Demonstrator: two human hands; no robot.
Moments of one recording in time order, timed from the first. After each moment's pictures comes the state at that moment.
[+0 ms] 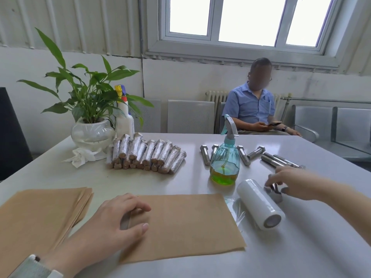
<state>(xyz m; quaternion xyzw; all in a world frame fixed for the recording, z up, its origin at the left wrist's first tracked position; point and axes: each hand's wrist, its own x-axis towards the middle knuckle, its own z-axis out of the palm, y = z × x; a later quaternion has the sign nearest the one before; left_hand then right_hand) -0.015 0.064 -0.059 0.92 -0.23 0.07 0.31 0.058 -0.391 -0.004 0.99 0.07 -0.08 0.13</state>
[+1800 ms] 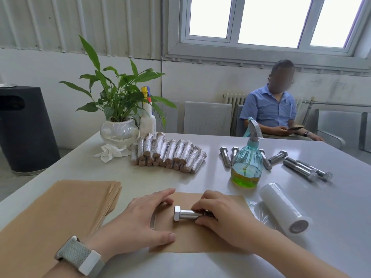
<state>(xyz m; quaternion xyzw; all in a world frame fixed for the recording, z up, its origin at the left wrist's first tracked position) -0.011 0.074 -0.072 0.93 -0.22 0.01 0.28 0.007 -0.177 -0.060 0.93 0.33 0.09 -0.14</state>
